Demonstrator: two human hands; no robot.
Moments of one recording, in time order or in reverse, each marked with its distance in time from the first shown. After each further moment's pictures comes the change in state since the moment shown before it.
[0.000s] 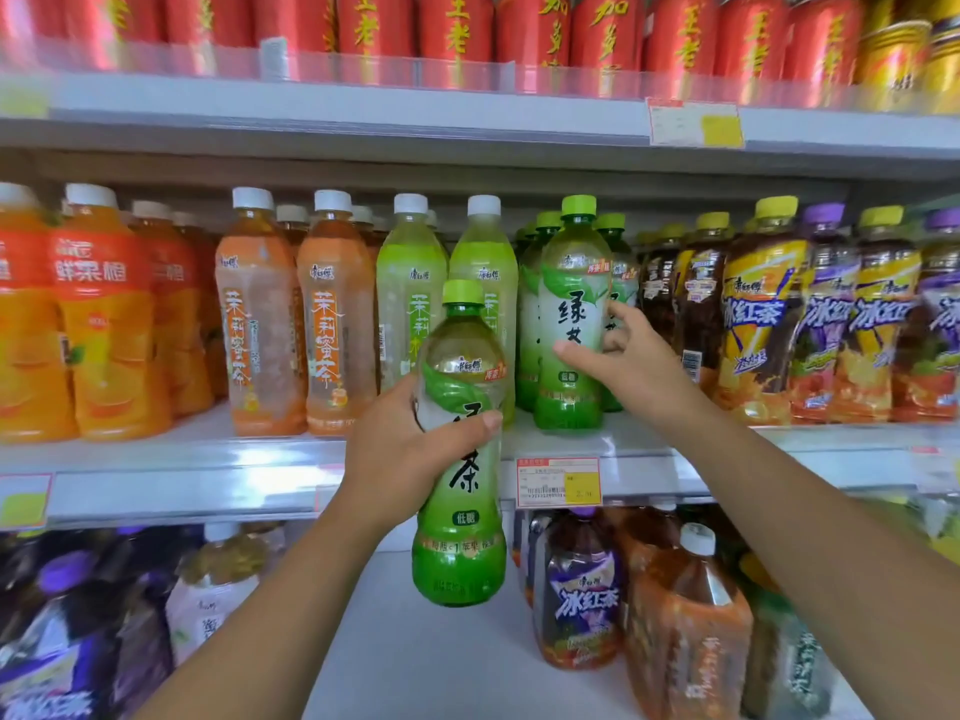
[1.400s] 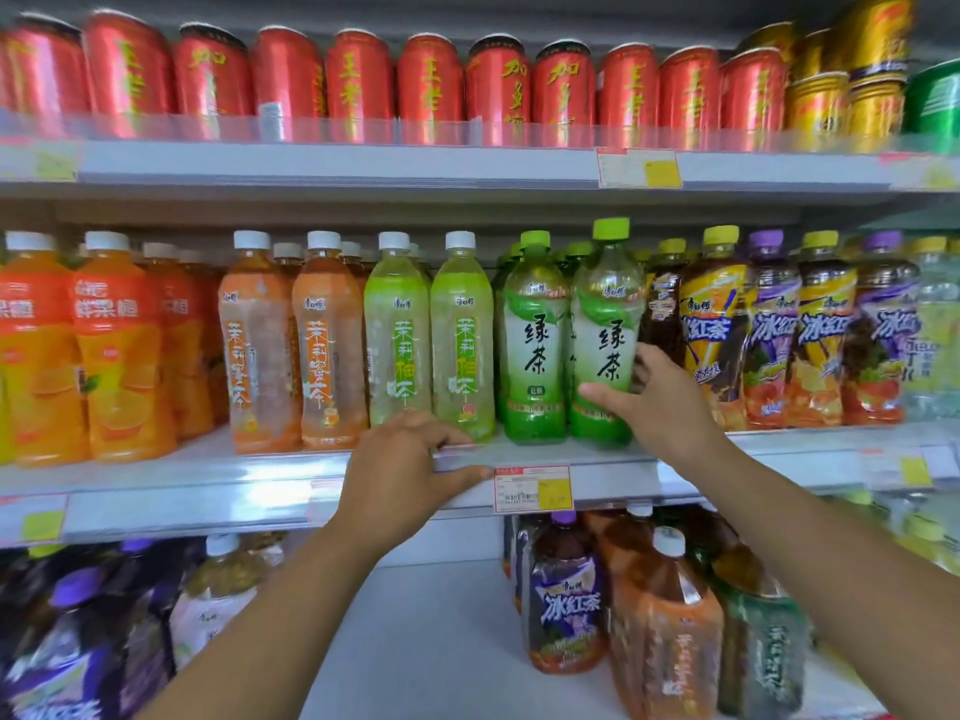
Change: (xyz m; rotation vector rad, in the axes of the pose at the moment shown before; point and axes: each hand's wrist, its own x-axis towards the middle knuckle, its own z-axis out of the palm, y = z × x) left_hand 0.002 -0.014 0.006 0.757 -0.033 0.331; right_hand -0.027 0.020 -0.036 -0.095 0.120 -0.066
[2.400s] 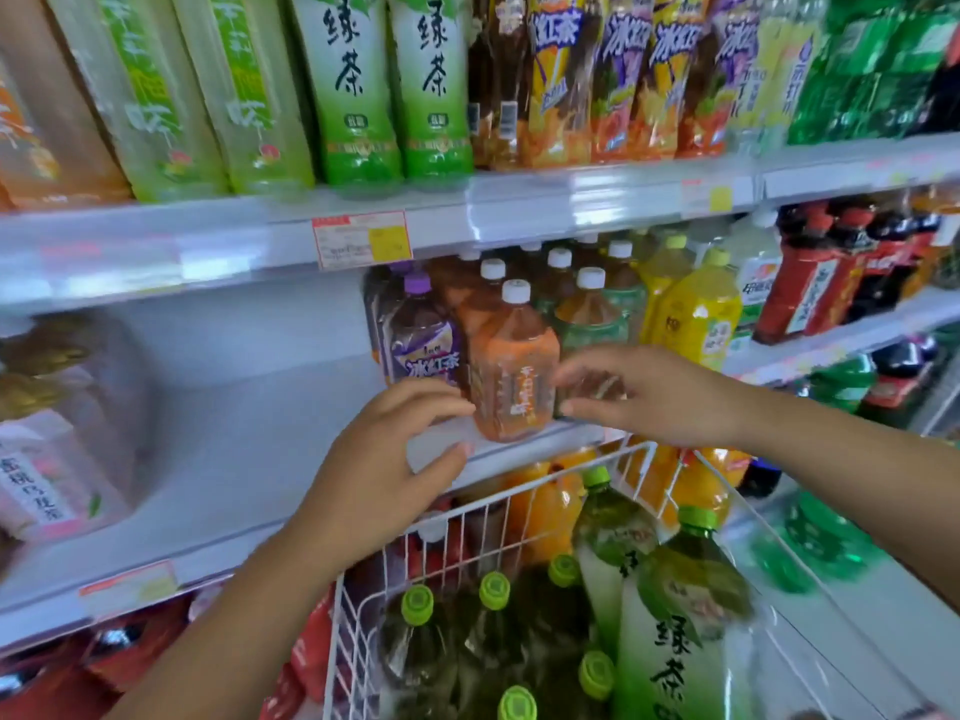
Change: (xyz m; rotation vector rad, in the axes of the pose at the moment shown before) left_hand -0.151 0.084 0.074 -0.500 -0.435 0.020; right_hand -0.186 0.069 -0.076 -0.475 -0.640 0.117
